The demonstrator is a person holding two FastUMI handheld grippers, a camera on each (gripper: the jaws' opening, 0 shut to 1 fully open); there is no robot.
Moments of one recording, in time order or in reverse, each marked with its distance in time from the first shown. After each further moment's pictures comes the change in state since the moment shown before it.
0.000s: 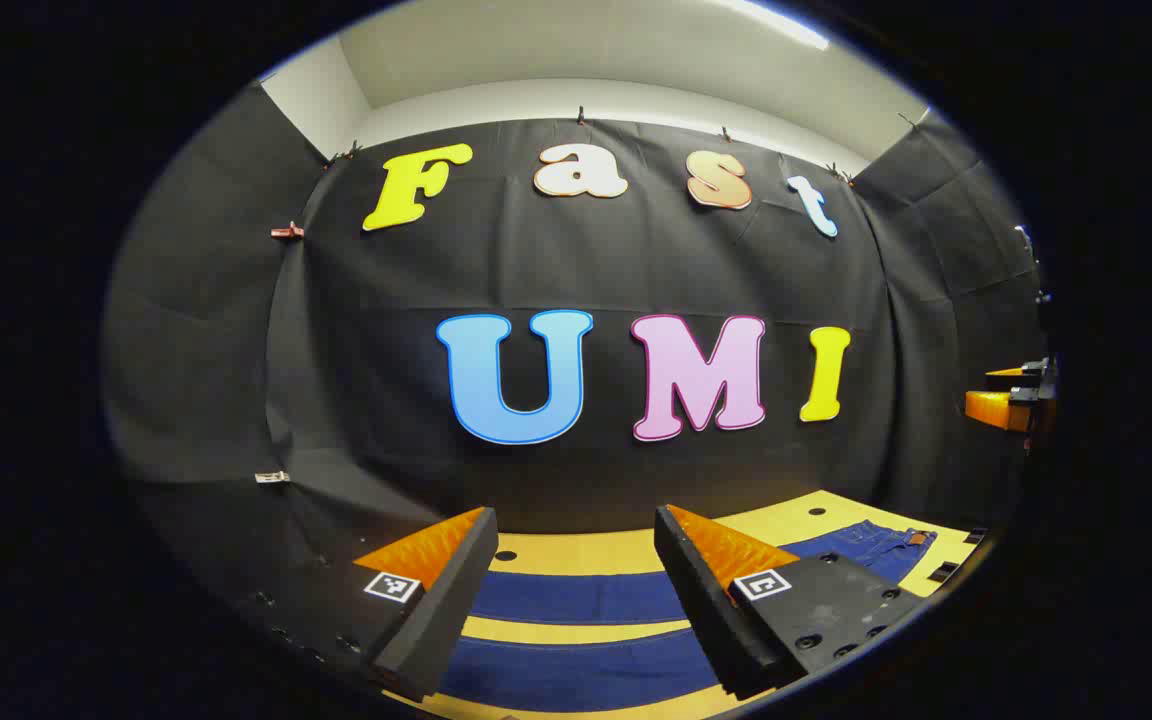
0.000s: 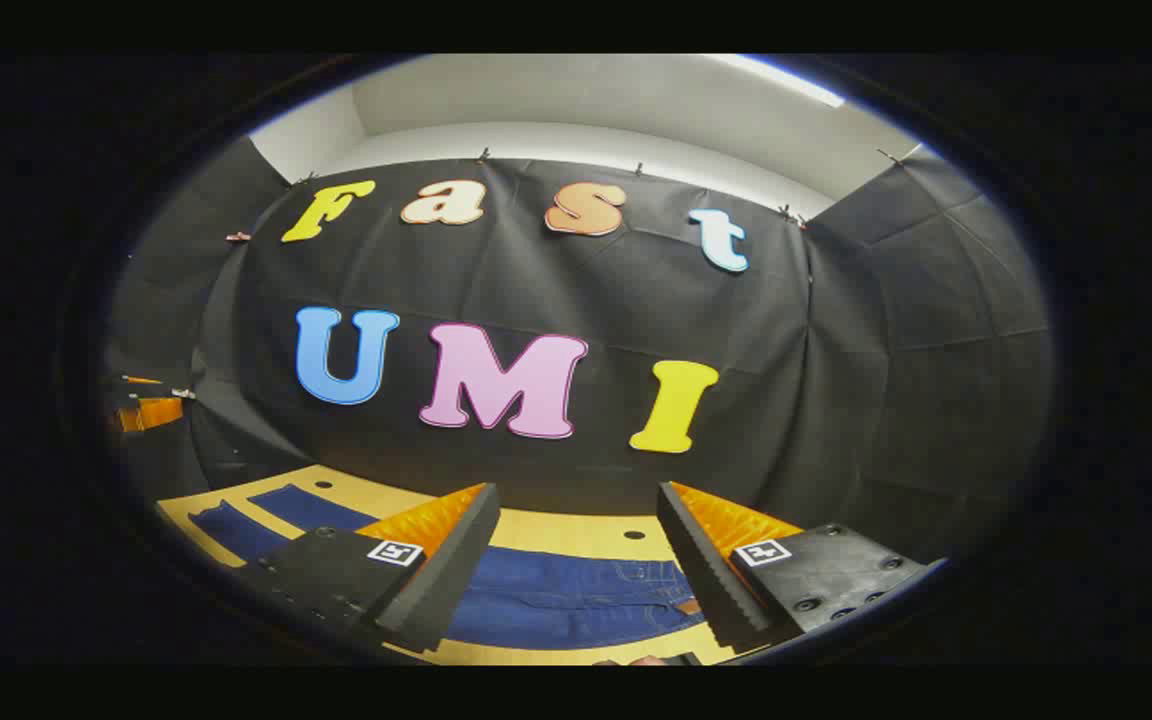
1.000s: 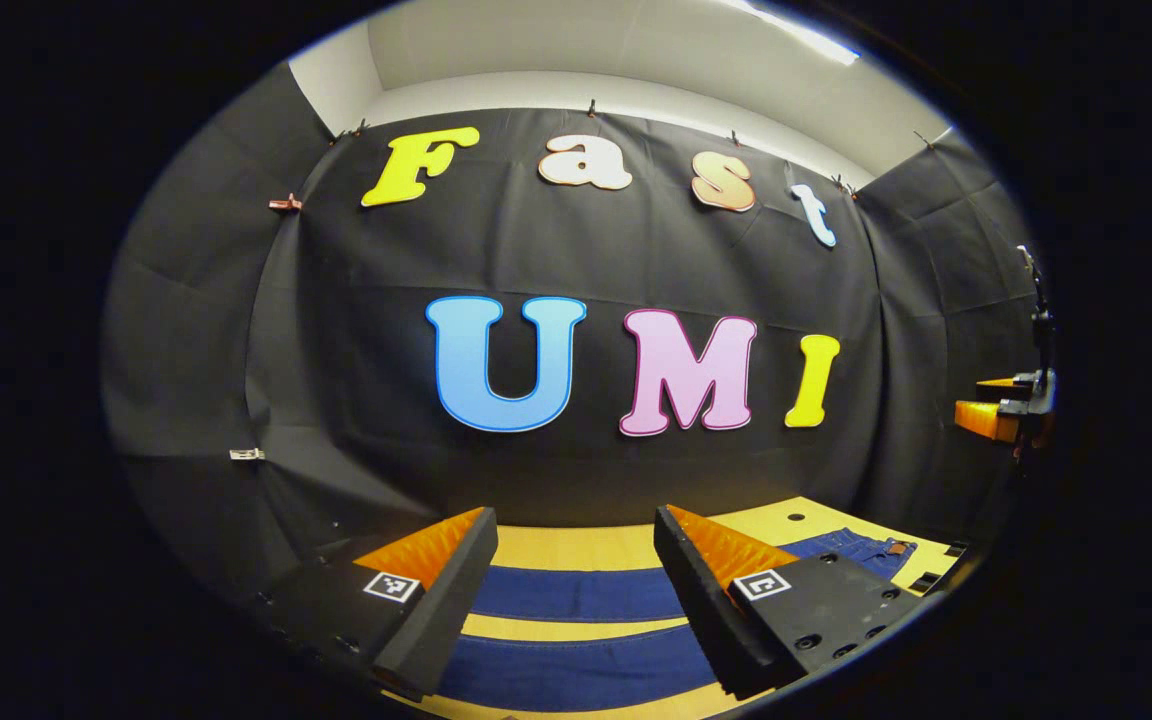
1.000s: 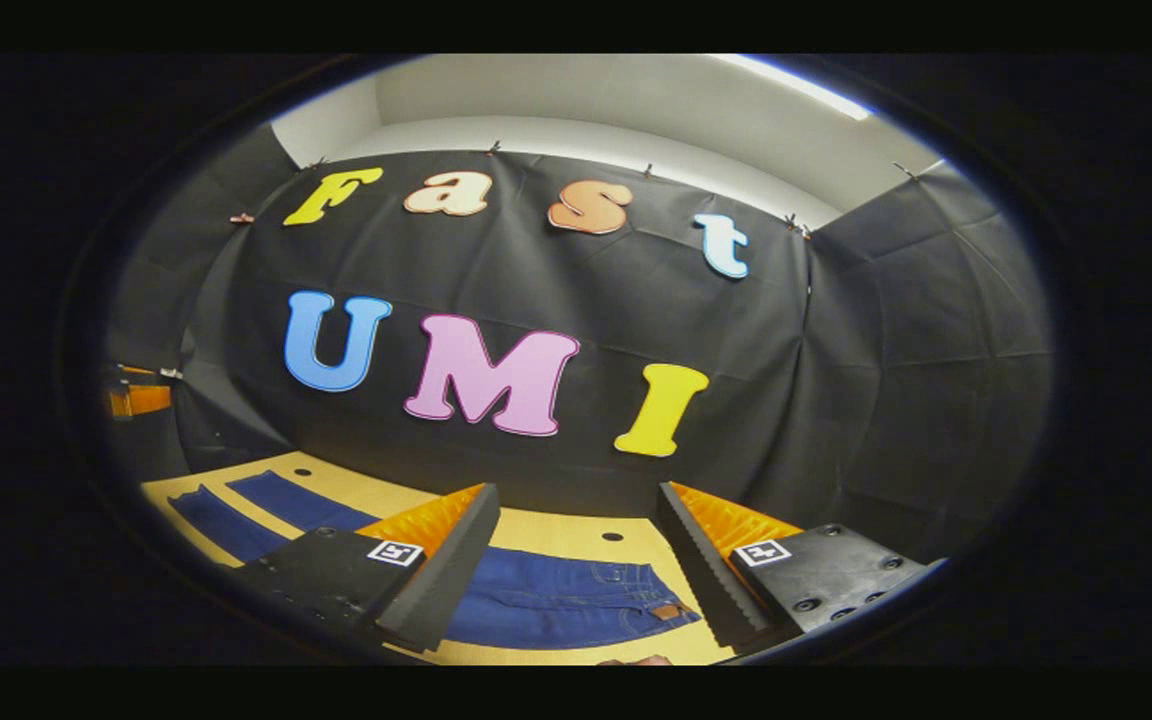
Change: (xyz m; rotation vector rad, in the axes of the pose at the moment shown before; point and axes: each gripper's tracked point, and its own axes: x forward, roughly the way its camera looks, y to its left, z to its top) left arm 0.005 0.018 -0.020 -0.040 0.038 -0.027; right arm 0.011 -0.004 -0.002 -0.091 0.015 -0.028
